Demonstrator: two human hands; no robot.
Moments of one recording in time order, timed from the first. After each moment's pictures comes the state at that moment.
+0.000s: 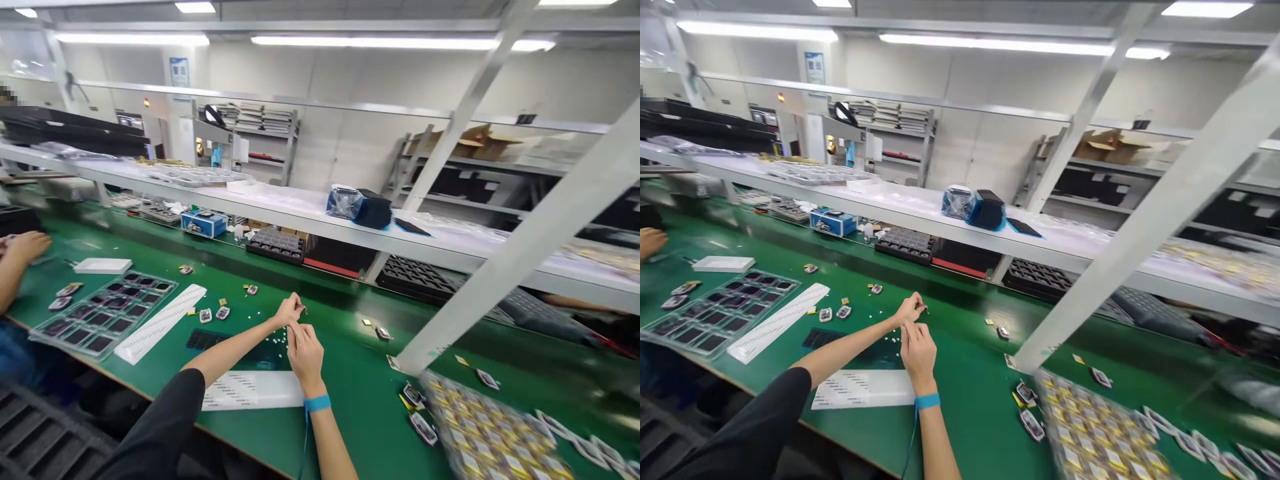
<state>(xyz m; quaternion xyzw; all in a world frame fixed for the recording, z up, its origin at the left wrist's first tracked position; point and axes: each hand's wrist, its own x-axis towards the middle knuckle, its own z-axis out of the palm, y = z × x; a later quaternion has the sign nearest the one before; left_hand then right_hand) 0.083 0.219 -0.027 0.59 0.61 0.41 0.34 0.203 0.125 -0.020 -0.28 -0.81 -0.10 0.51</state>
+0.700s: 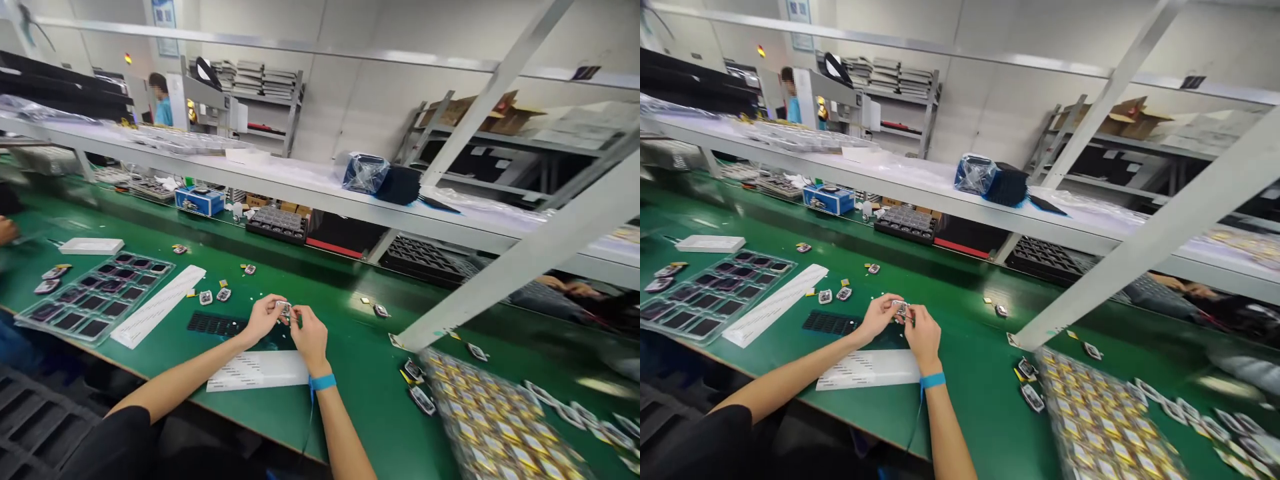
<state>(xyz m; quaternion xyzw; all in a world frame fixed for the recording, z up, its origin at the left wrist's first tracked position) 0.060 0.112 -0.041 0.43 0.43 0.66 0.44 0.201 0.131 -0.035 -0.39 -0.81 -0.02 0.44</state>
